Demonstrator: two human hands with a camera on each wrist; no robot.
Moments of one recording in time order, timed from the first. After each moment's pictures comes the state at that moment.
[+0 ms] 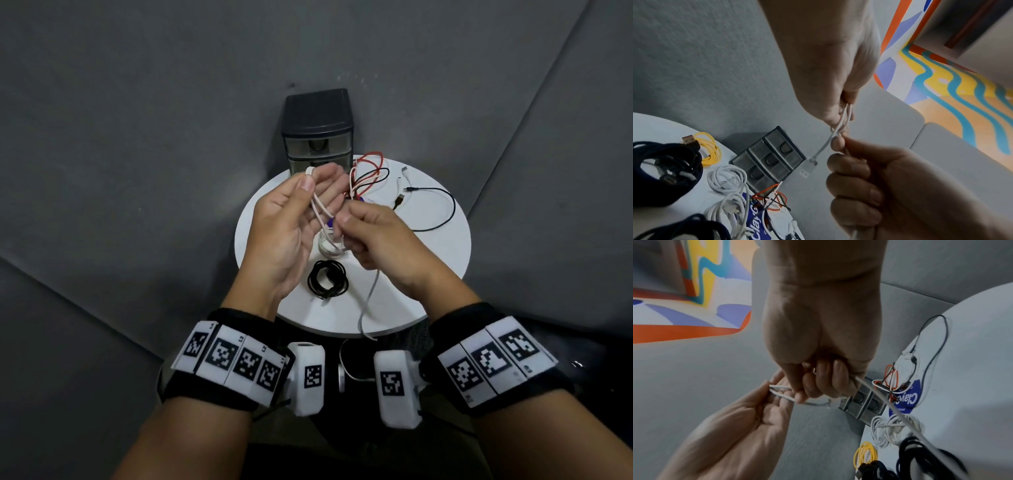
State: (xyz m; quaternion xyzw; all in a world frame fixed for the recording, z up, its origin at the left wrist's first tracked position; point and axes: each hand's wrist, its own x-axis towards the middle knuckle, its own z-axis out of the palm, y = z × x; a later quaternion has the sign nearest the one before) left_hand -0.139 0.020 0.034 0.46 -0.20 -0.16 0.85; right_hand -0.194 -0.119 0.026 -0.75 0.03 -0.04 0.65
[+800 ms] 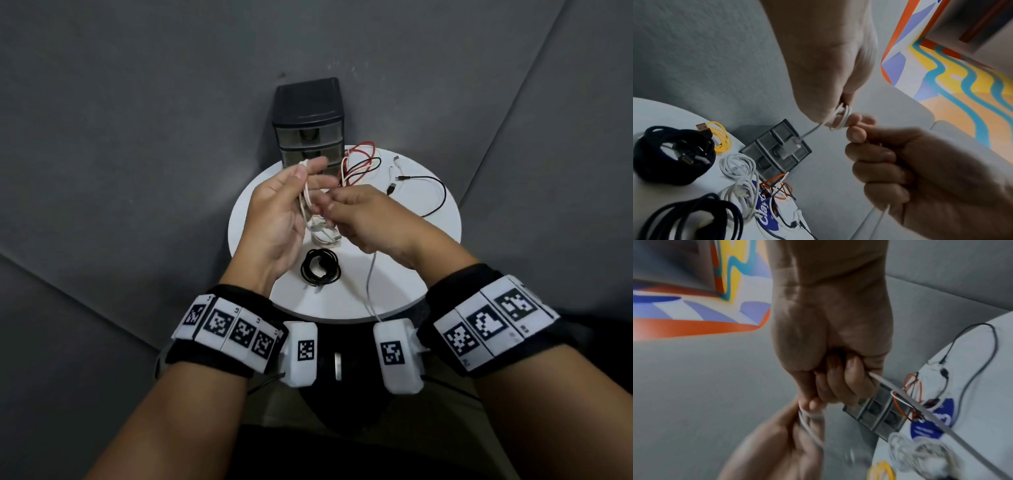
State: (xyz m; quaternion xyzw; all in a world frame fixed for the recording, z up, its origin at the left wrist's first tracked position) left_hand -0.135 0.014 0.035 0.51 -0.16 -0.16 0.83; right_hand -0.192 -0.125 0.046 -0.83 0.04 0.02 0.55
